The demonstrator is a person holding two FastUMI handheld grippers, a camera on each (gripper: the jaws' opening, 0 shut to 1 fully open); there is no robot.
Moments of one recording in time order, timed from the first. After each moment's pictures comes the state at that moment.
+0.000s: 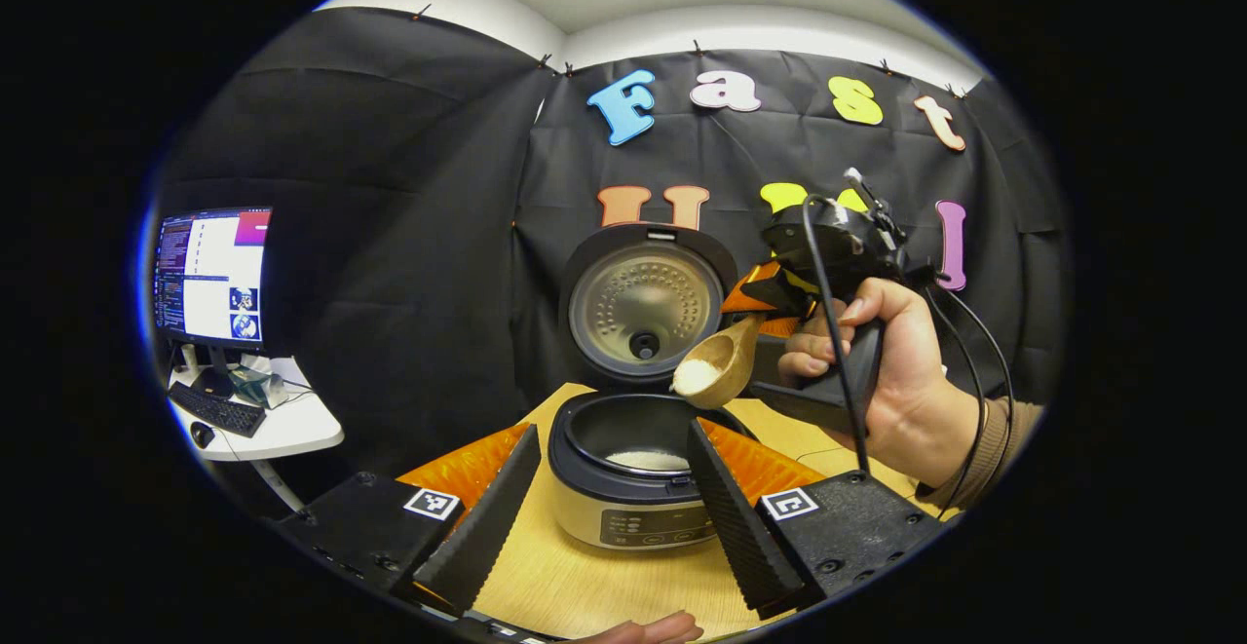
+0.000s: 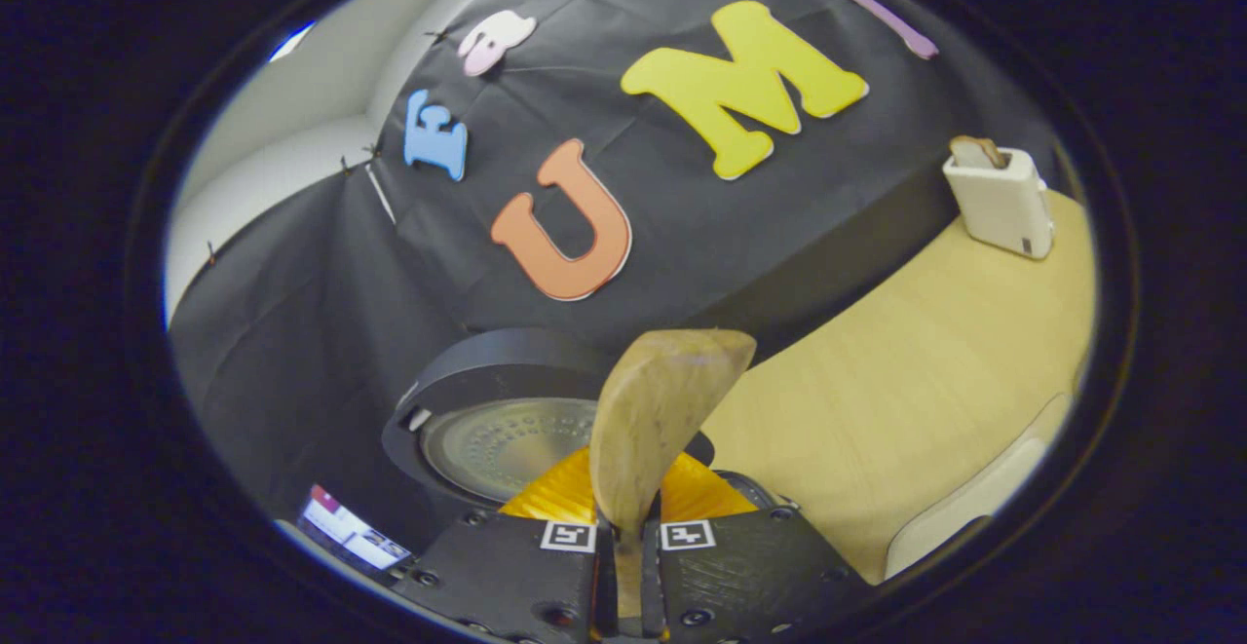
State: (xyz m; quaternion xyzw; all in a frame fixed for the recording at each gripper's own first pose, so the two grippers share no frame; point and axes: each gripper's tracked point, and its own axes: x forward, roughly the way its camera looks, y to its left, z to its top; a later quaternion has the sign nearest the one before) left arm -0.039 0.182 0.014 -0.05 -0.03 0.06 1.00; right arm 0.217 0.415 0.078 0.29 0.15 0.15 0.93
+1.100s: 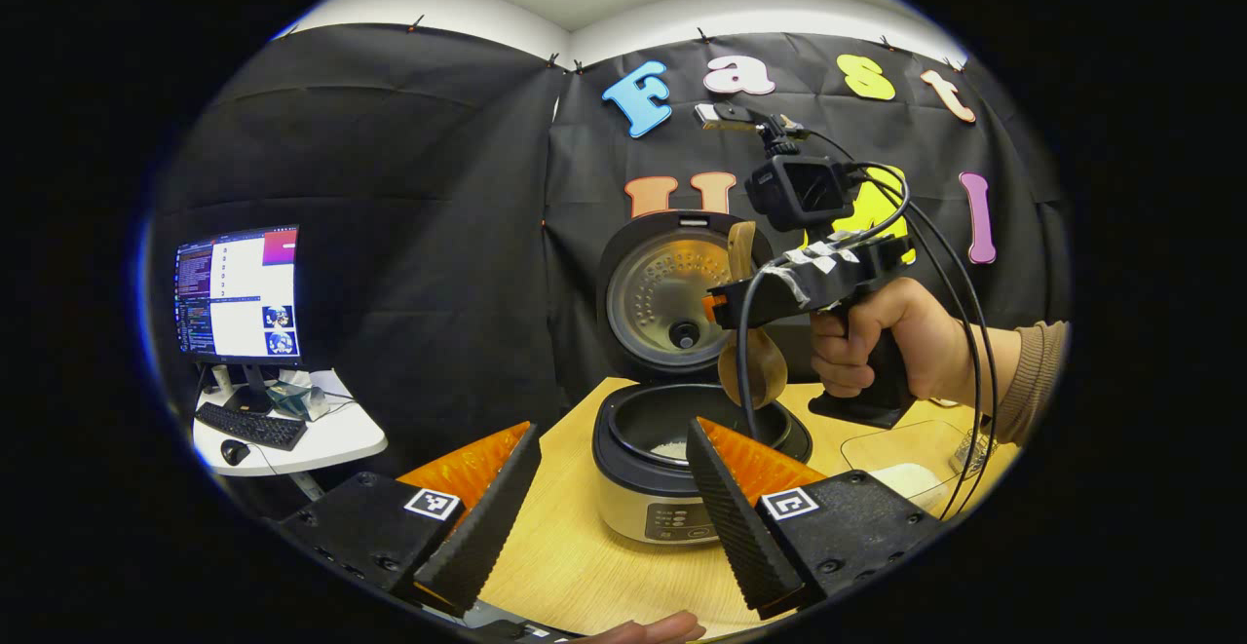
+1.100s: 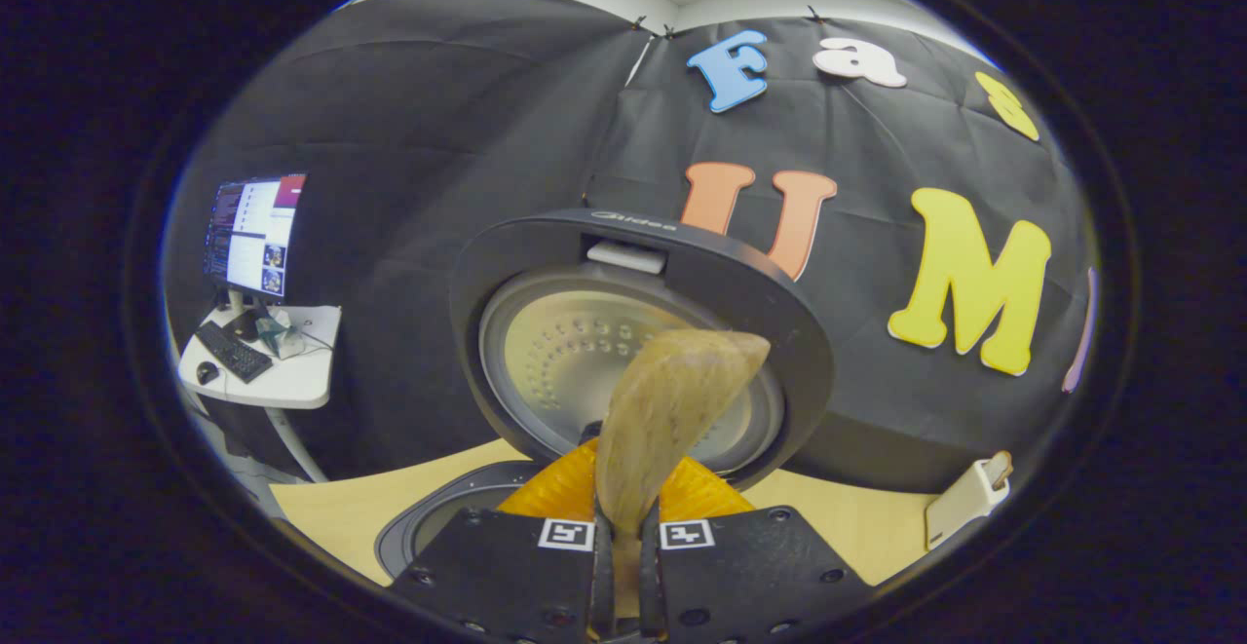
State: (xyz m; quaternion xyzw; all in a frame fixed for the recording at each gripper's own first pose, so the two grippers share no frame) left arm -0.043 0.196 0.011 -0.02 -0.01 0.11 0.99; right arm 0.208 0.485 0.068 -0.14 0.06 0.24 0.96
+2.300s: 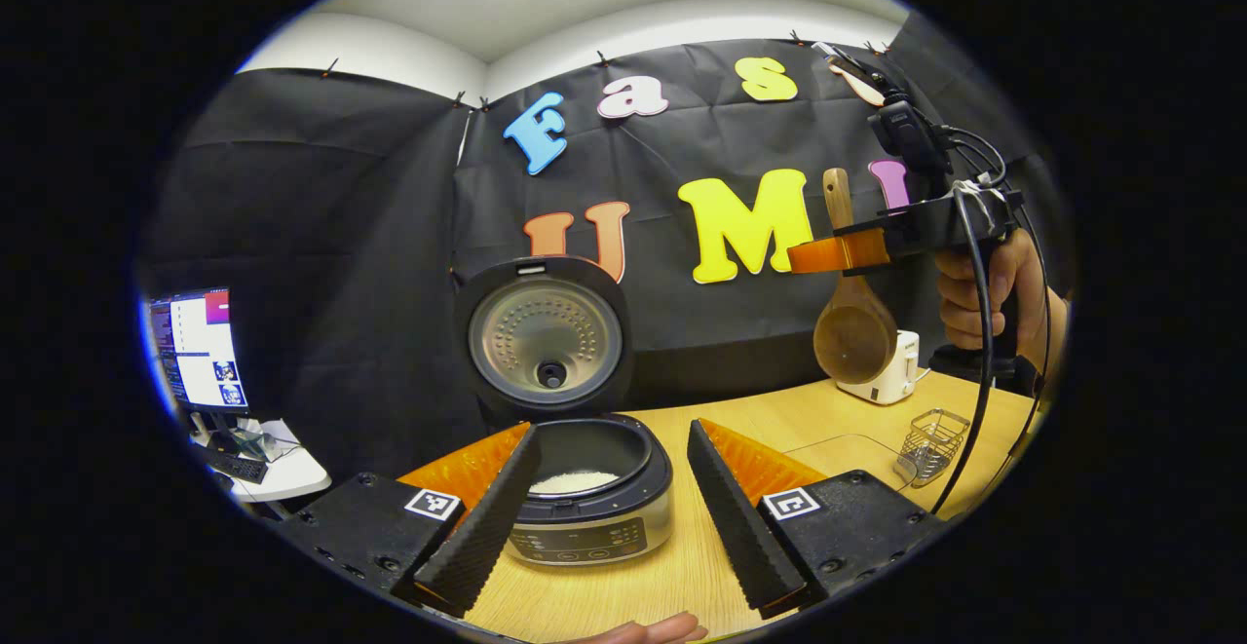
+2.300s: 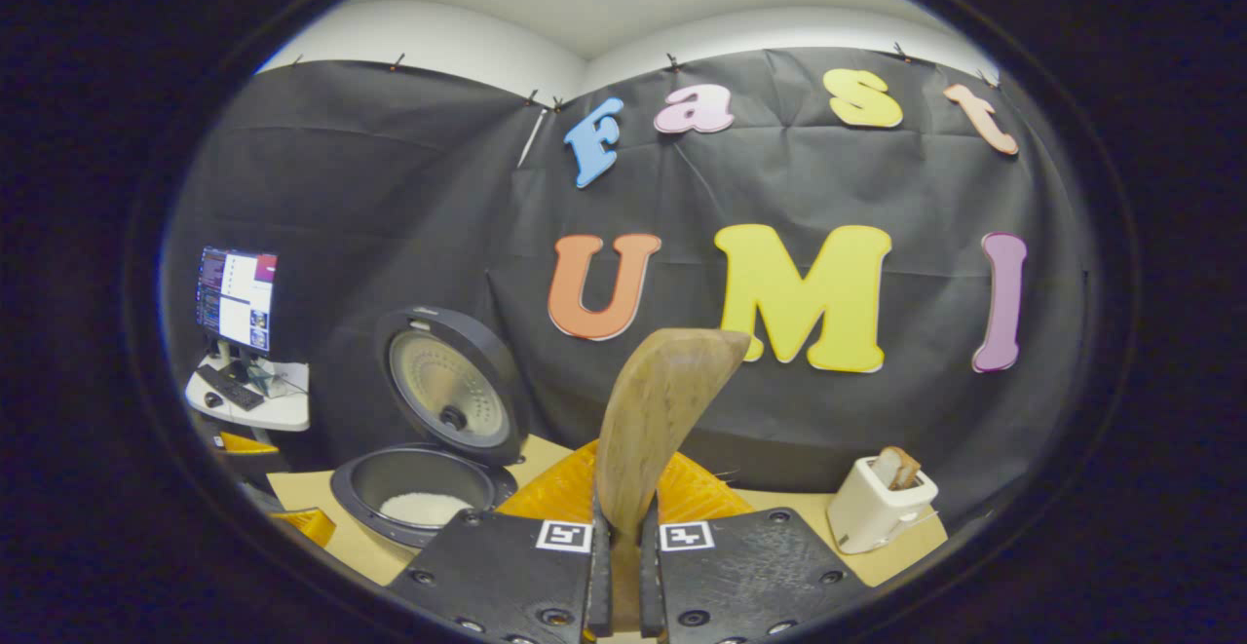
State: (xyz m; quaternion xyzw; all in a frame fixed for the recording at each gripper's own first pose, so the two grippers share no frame) left arm -0.026 0.061 0.040 0.06 -0.05 0.02 1.00; right arm 0.147 0.213 0.118 -0.06 0.00 0.15 0.99
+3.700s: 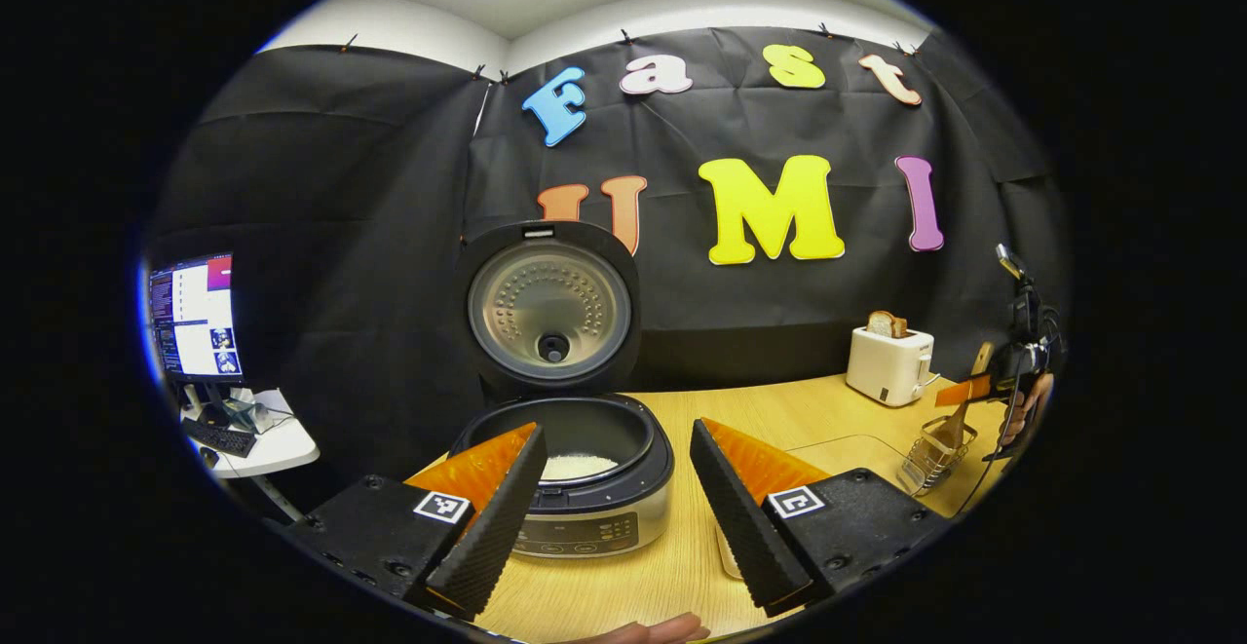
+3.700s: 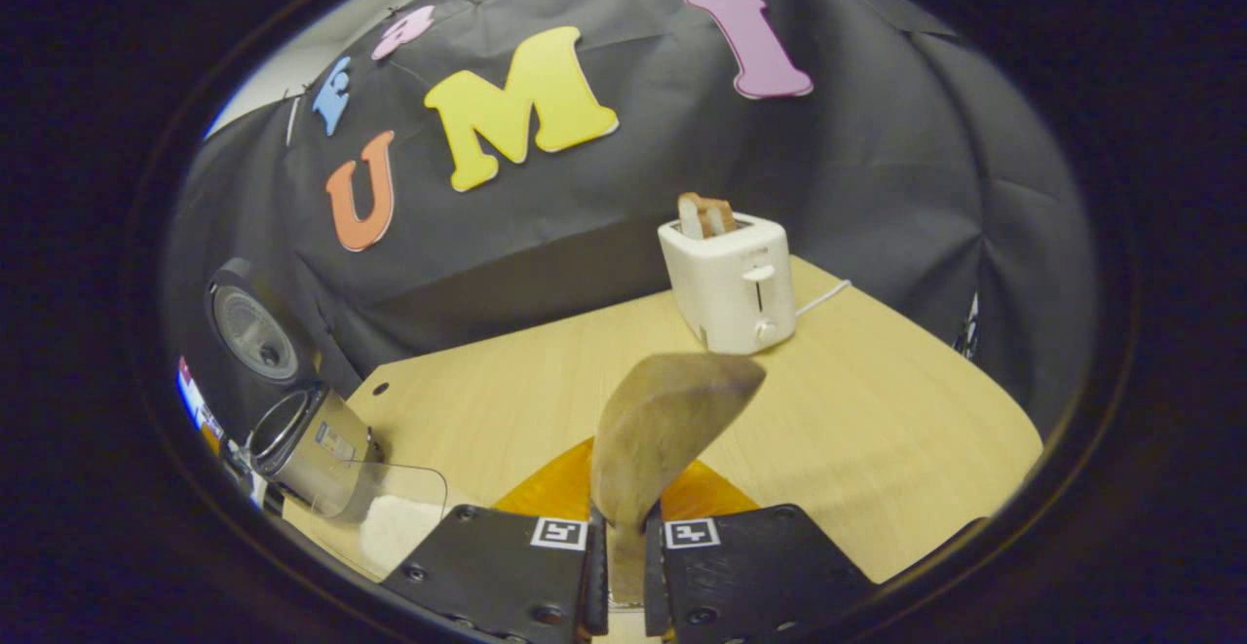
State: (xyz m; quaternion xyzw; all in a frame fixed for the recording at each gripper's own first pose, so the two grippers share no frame) left arm -0.007 0.075 0.021 0.01 -0.02 0.04 1.00; right arm 0.152 0.005 -0.110 0.18 0.23 -0.02 0.96
